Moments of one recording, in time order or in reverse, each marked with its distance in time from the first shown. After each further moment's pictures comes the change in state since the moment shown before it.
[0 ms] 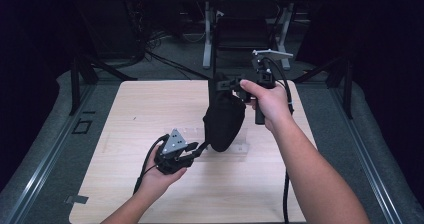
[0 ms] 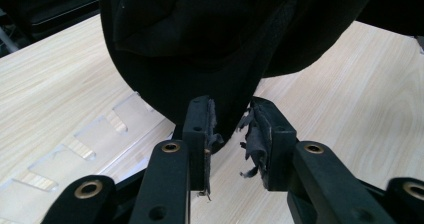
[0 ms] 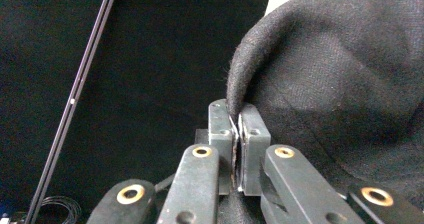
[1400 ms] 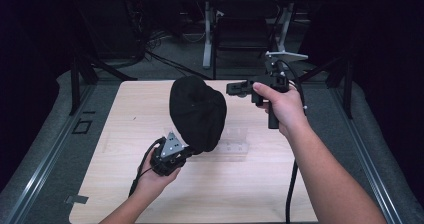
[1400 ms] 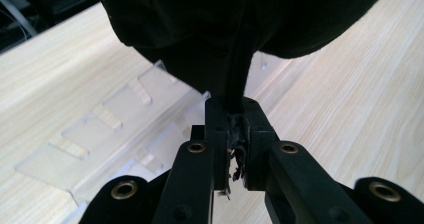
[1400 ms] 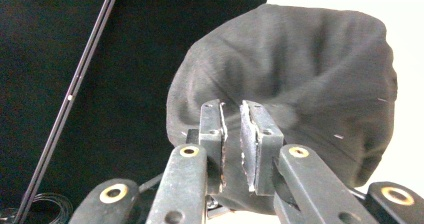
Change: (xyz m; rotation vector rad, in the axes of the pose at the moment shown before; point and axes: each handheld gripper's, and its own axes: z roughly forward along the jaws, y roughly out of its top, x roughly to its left) left arm 0.010 -0.021 -0.003 0.066 0.070 0.034; right arm 0.000 -0.012 -0.030 -0.027 -0.014 -0.035
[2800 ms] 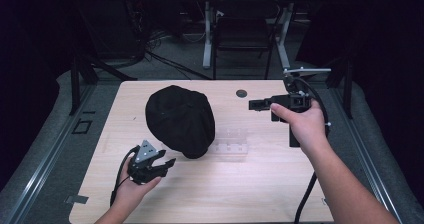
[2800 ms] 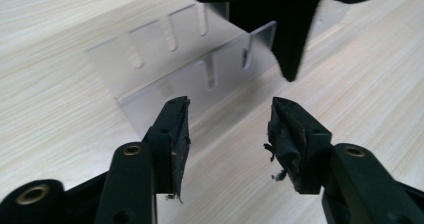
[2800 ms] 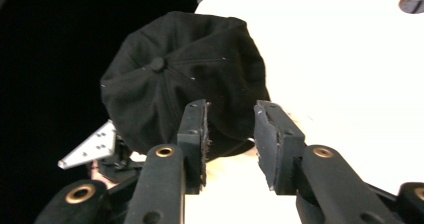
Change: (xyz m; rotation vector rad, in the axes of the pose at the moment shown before) left arm 0.032 -0.054 -0.029 0.026 0.071 -0.171; right arm -0.018 -0.039 -0.038 -0.050 -0.291 -0.148
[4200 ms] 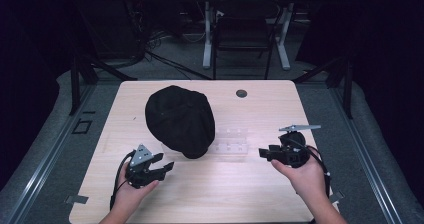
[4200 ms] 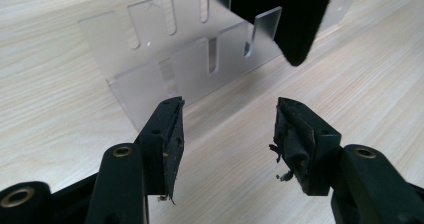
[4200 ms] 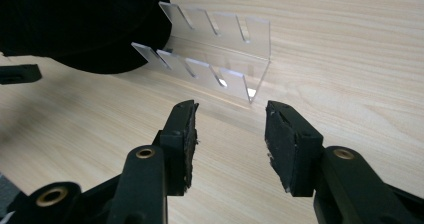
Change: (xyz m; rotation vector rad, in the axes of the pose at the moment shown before) left arm 0.002 -0.019 0.008 -0.044 -0.037 -0.042; right arm -0.049 -0.119 0.031 0.037 -0.318 -0.201
